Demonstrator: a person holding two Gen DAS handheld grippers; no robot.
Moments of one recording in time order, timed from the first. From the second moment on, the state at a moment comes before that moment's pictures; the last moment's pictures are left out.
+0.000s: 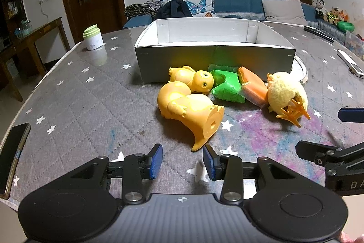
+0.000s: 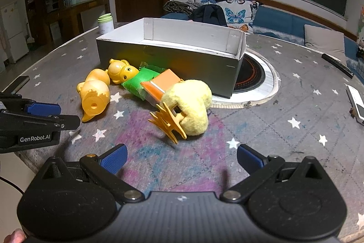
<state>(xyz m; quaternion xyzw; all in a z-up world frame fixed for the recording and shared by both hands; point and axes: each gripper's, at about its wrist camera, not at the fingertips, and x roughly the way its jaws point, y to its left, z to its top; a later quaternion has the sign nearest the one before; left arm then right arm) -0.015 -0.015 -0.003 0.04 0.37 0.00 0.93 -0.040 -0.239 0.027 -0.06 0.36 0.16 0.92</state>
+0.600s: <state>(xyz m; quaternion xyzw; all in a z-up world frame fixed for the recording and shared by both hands) -0.012 -0.018 -0.004 0.05 0.37 0.00 0.93 -0.038 -0.235 0.023 -0.06 0.36 0.17 0.92</state>
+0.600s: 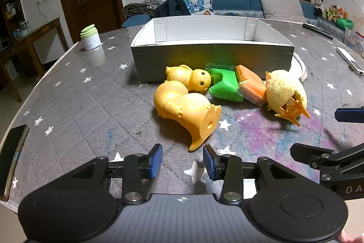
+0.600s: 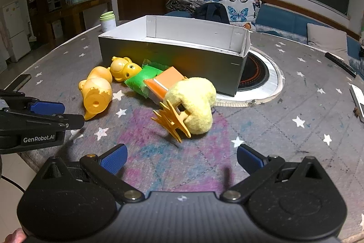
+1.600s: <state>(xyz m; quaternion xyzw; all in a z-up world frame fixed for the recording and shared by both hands) -0.008 -0.024 -0.005 0.06 0.38 -0.01 0.92 -0.035 -0.237 0.021 -0.06 0.36 0.17 0.91</state>
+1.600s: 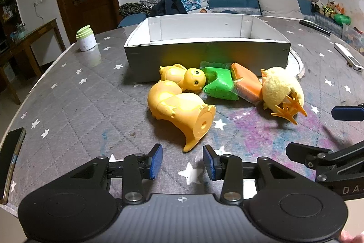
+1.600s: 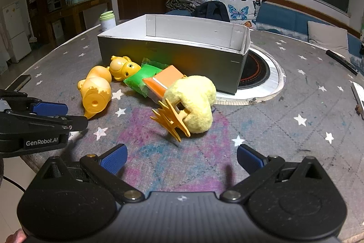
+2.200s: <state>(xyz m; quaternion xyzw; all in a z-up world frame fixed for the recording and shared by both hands) 0.004 -0.030 0.003 0.05 0.38 -0.03 0.92 -0.029 -0.241 0.022 -0.05 0.35 0.18 0.92</state>
